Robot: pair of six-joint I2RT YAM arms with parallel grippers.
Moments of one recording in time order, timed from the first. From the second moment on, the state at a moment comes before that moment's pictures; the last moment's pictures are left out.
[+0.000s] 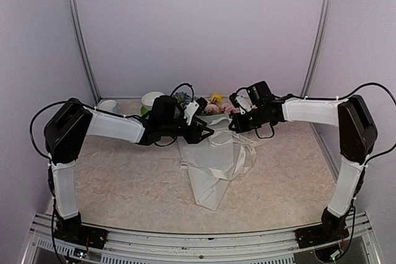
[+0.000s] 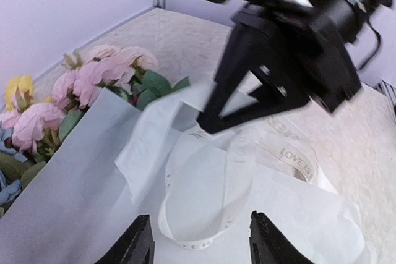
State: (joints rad) left arm -0.72 2.04 1.28 0.37 0.38 0.03; right arm 0.55 1.88 1.35 -0.29 -0.22 0.17
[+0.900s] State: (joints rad) left arm -0.72 2.24 1.59 -0.17 0.67 0.79; right arm 0.47 1.65 1.41 -0.40 -0.66 0.13
